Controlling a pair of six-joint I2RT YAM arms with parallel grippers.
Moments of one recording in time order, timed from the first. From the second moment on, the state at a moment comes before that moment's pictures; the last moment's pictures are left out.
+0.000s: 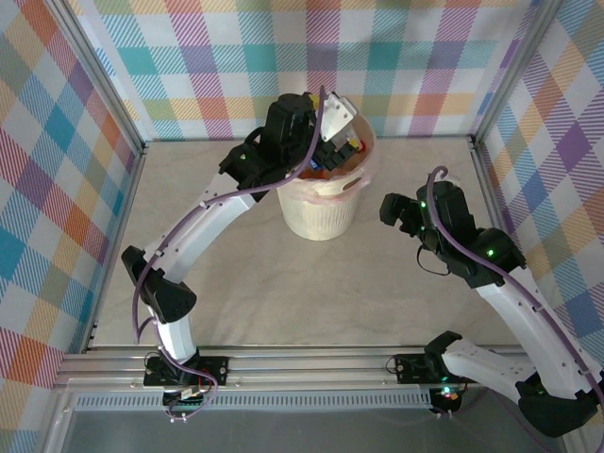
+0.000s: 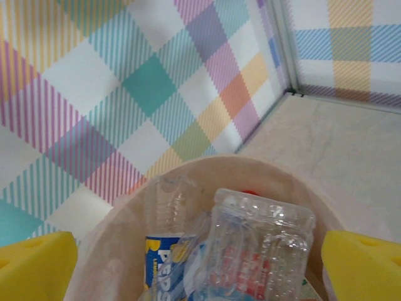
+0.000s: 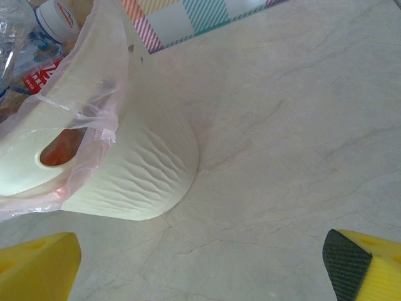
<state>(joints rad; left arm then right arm) -0.77 1.81 2.10 -0.56 -0.18 0.42 0.58 0.97 1.26 -0.97 0.37 0.67</state>
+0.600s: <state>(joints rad) -0.77 1.86 2.02 -0.54 -0.28 0.39 0.58 0.95 1.26 -0.97 0.37 0.67</state>
